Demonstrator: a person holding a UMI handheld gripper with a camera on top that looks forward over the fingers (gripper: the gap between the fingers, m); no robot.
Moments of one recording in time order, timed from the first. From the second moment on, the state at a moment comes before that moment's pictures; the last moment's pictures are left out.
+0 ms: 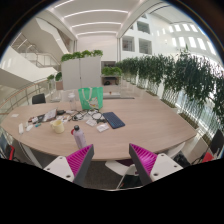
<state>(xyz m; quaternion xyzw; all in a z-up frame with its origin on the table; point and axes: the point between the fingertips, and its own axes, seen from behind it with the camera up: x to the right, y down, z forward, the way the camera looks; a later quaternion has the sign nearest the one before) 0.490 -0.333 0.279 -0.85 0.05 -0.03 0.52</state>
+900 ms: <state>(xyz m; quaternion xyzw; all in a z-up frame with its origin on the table) 0.311 -0.020 0.052 -0.78 0.01 0.02 0.63</state>
